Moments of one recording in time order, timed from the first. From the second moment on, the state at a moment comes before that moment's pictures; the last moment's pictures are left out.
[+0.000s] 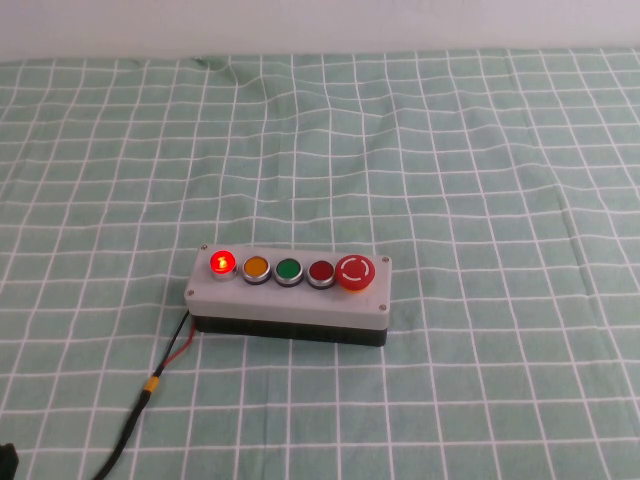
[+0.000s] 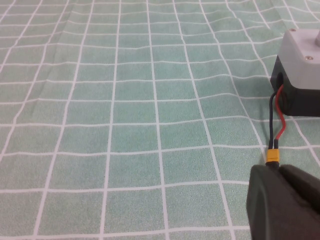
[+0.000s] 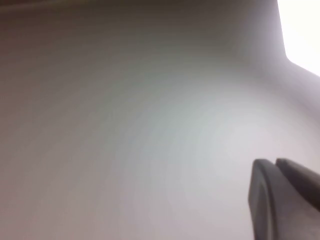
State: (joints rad) right arm 0.06 -0.01 0.02 0.13 -0.93 0.00; left arm -0.11 -0.01 0.03 0.01 0.39 0.03
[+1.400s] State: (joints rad) right arm 0.06 0.78 -0.95 0.62 0.74 -0.42; left arm -0.11 -0.01 0.03 0.01 0.39 0.03
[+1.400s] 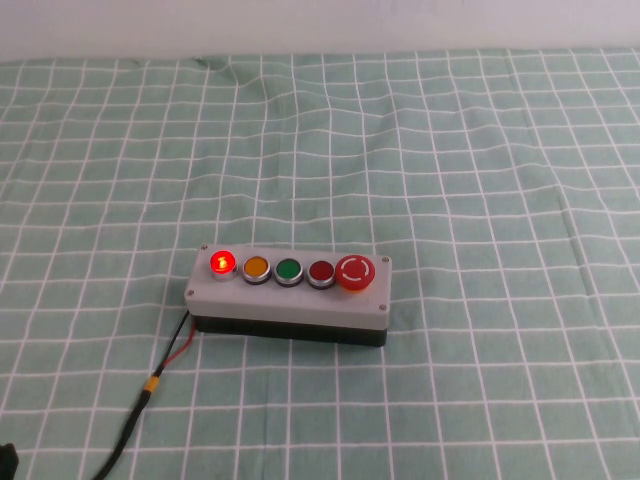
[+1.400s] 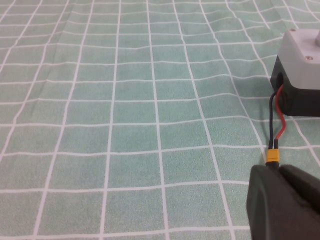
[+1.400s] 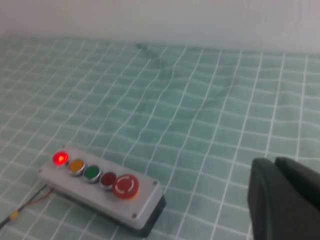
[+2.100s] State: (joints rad) right arm 0.30 1.49 -1.41 0.49 0.99 -0.37; left arm -0.11 -0.01 0.03 0.01 0.39 0.03
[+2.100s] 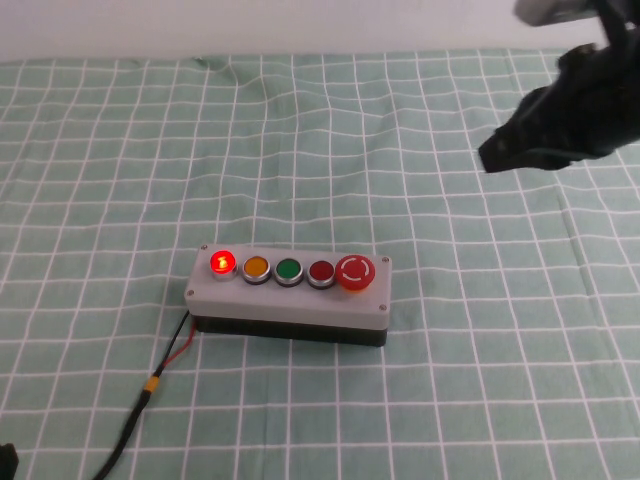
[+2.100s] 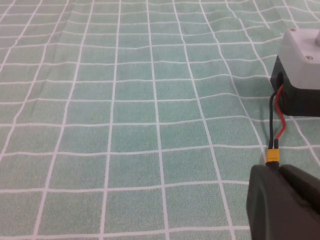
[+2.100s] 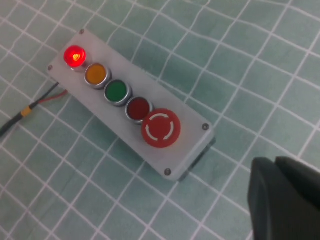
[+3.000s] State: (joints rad) right arm 0.77 2.25 -2.36 0.10 1.24 -0.14; left arm -0.11 -0.01 0.03 0.01 0.39 0.03
